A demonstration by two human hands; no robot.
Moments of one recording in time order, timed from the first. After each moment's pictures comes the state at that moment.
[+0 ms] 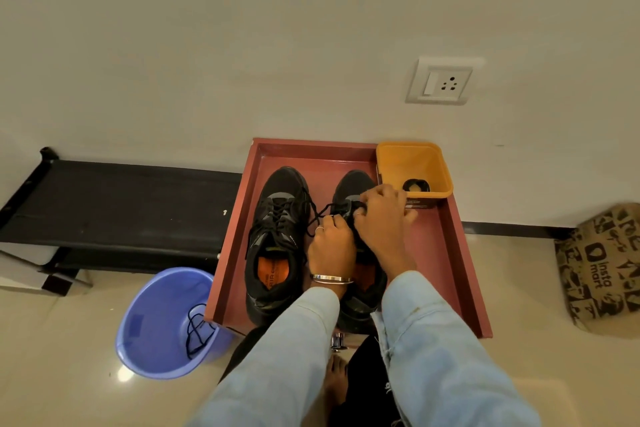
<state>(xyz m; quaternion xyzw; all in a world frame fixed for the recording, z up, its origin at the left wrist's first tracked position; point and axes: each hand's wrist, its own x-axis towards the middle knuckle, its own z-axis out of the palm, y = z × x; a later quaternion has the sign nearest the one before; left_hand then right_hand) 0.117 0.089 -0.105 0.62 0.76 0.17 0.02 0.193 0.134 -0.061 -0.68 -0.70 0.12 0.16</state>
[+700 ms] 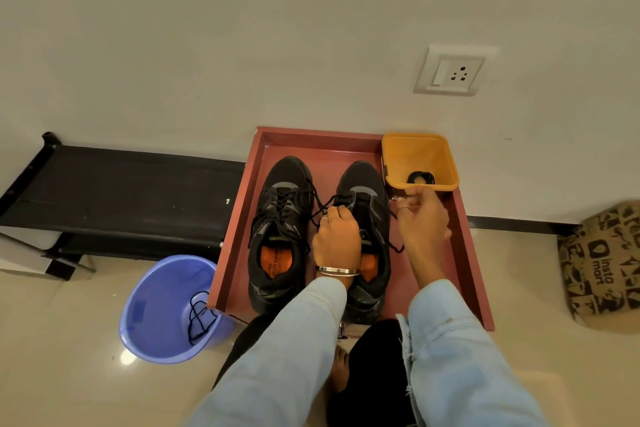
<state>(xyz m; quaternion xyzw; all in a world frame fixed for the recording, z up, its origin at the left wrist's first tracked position) 0.122 0.089 -0.110 0.60 0.78 0.16 0.01 0.231 0.122 -0.060 -0.74 -0.51 0.25 0.35</state>
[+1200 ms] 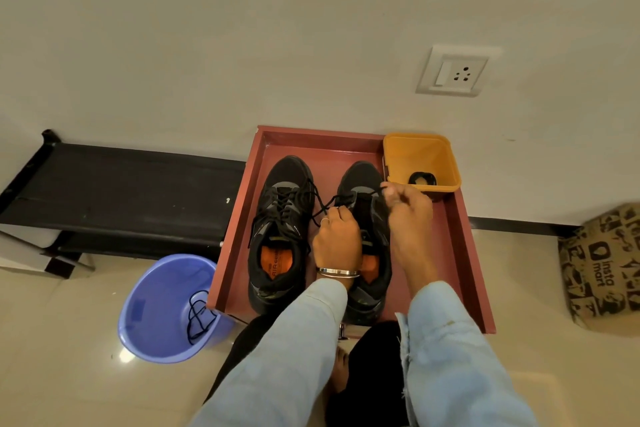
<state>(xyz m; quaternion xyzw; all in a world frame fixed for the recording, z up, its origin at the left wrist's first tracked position) 0.121 0.090 -0.111 0.60 0.78 0.18 -0.02 0.209 0.119 -0.050 -0.60 -0.45 0.44 0.49</state>
